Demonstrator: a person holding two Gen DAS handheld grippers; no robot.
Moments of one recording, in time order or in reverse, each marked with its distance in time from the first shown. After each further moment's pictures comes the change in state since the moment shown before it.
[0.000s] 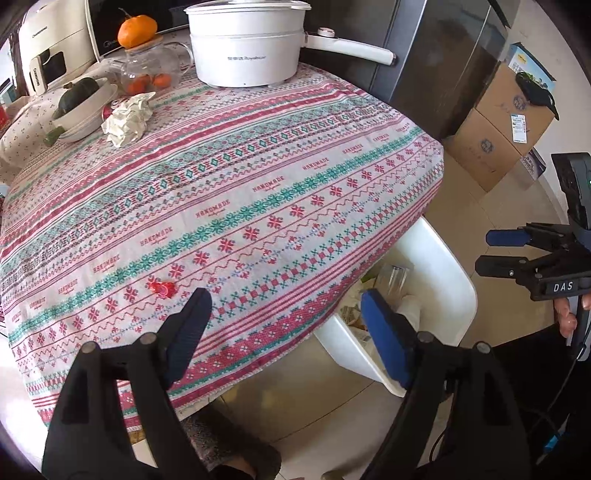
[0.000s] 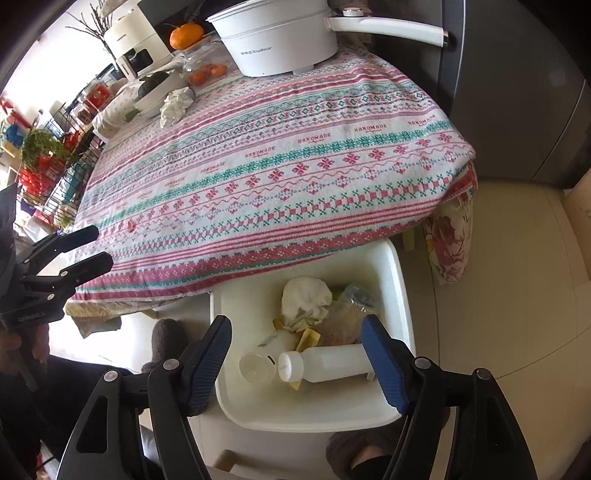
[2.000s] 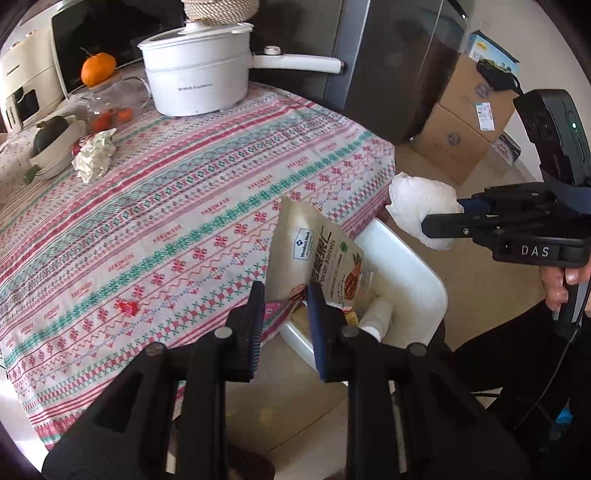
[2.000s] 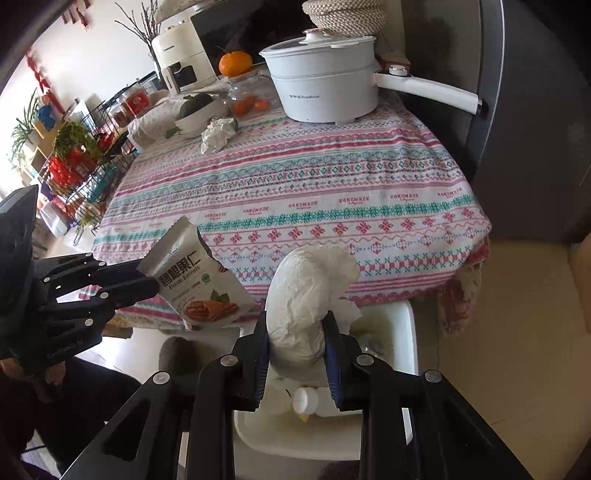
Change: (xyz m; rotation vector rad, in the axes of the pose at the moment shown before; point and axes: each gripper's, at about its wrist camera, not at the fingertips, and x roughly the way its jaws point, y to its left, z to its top) left arm -0.013 -0.053 -0.005 0.119 -0.054 -0.082; right arm -0.028 0.027 0.011 -0.124 -0.128 0.027
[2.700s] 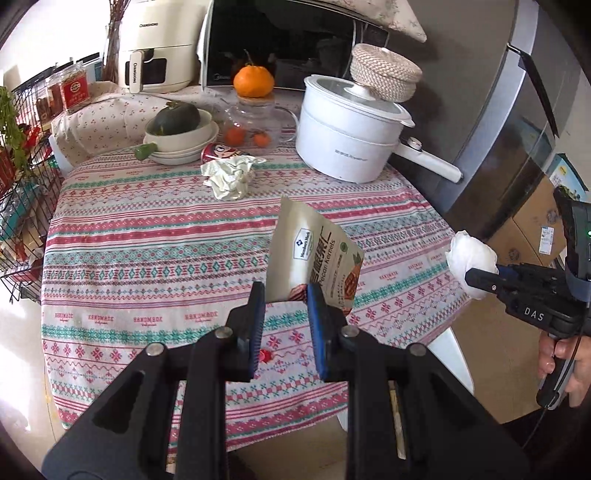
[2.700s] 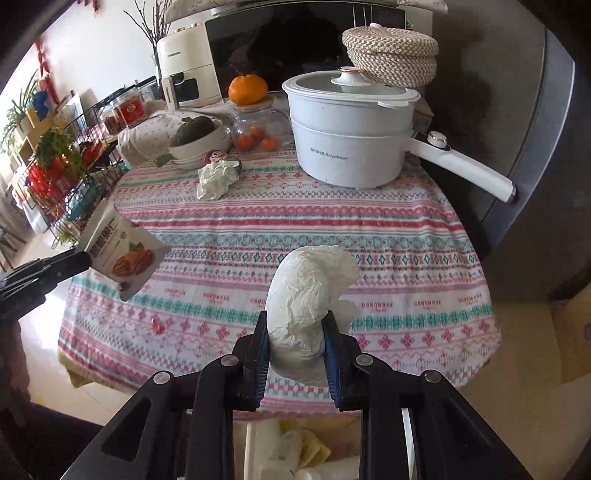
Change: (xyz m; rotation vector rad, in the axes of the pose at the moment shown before) left arm -0.059 0.134 0.020 -0.366 -0.181 0.174; right arm 0.028 0.064 0.102 -0.088 -0.081 -0.094
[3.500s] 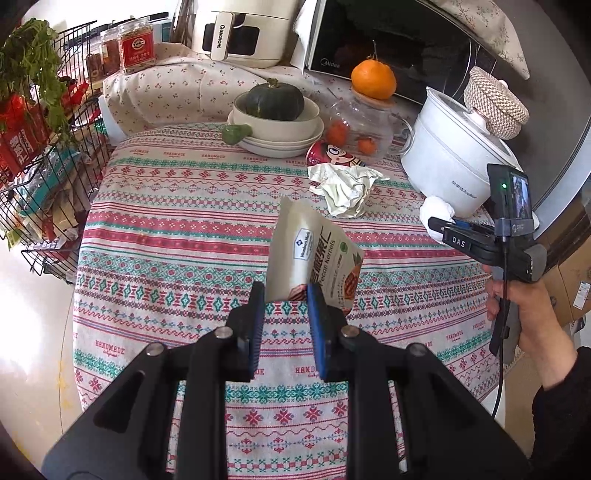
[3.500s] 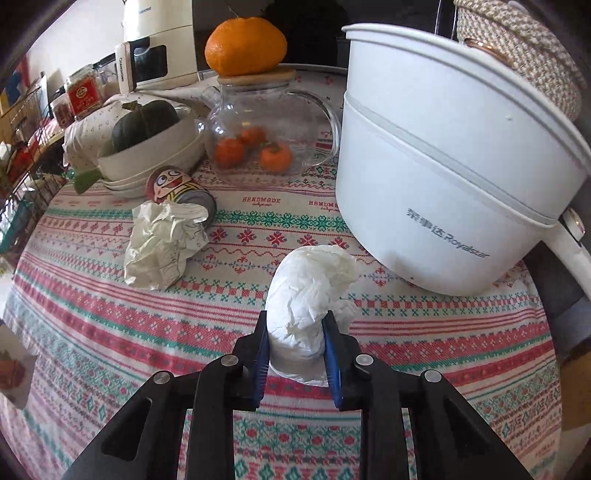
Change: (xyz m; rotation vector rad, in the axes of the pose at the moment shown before) left arm 0.053 0.127 0.036 -0.177 0.030 0.149; right arm 0.221 0.061 0.145 -0.066 -0.020 -0.110
